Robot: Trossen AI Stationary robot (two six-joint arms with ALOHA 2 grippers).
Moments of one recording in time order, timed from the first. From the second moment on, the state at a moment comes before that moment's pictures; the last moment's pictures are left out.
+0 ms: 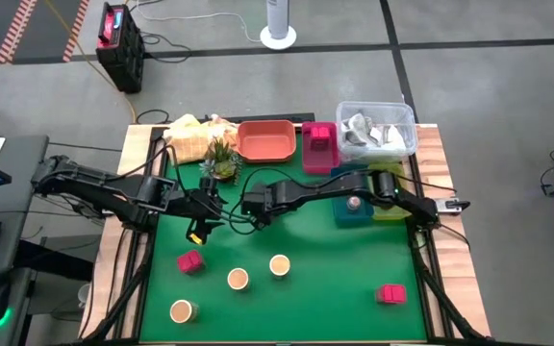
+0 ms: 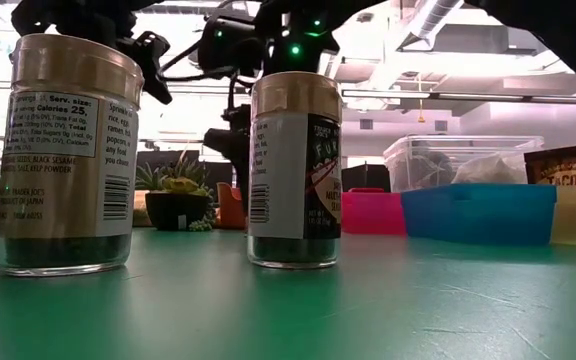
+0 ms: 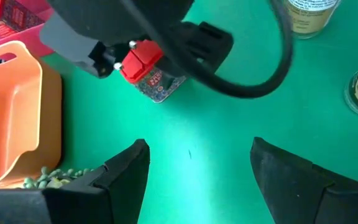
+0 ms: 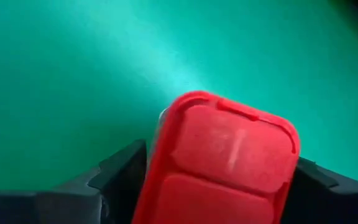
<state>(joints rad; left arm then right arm) -0.17 1.05 0.88 -0.67 -0.27 0.15 0.02 2.31 1.95 -0.94 0.34 0.67</state>
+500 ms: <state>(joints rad) -0.17 1.05 0.88 -0.61 -0.37 0.18 -0.06 2.22 1.94 -1.22 0.23 0.14</state>
